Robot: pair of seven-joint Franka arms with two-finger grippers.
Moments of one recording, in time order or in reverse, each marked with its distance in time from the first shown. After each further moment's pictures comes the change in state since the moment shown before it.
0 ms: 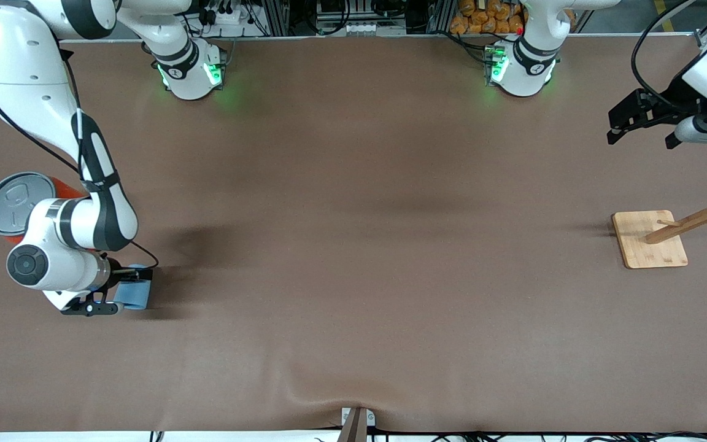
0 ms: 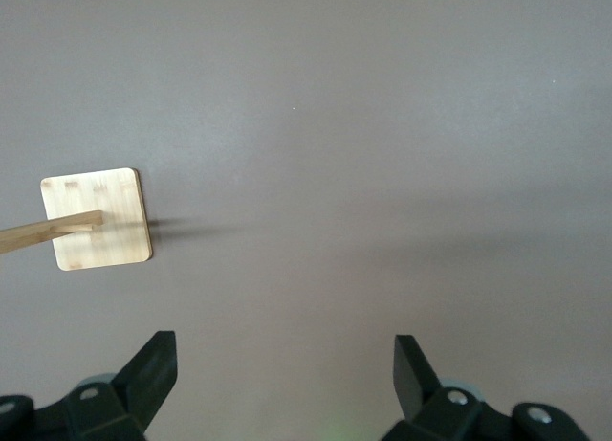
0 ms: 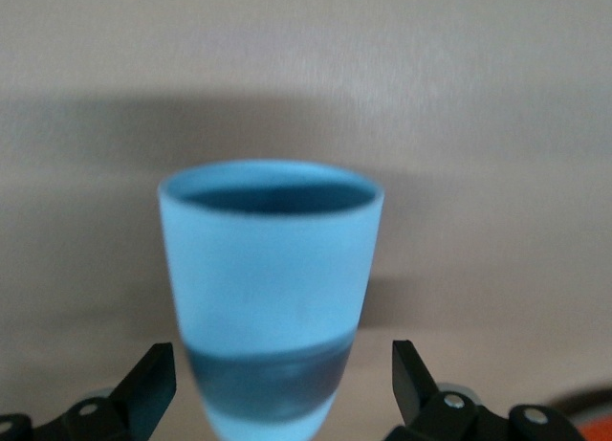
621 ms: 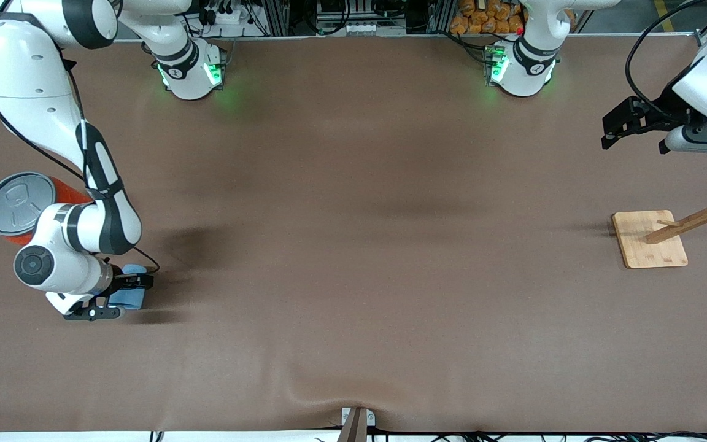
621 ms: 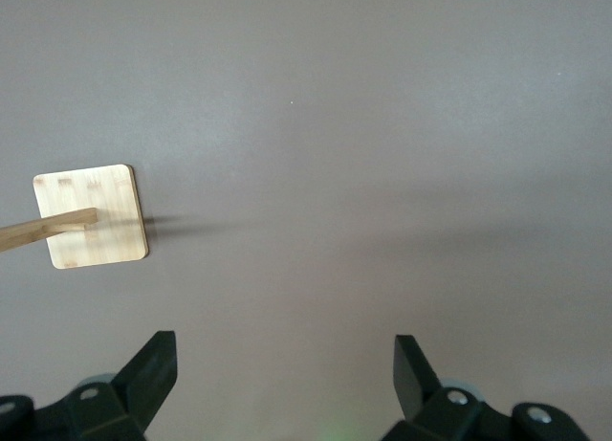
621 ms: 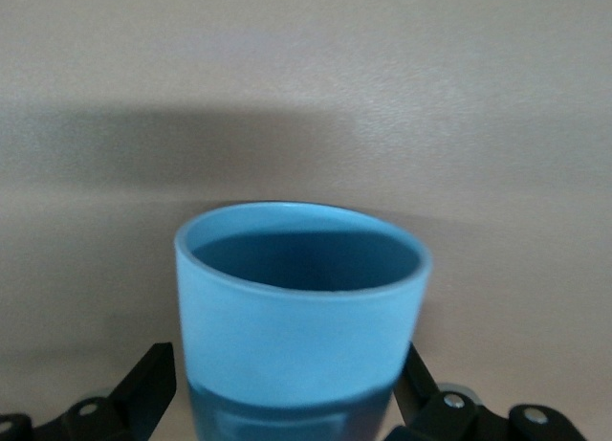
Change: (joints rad) left arm 0.005 0.024 -0.002 -0.001 0.000 0.001 -0.001; right arm -0.008 0.041 0.008 0.004 0.001 0.072 -0.023
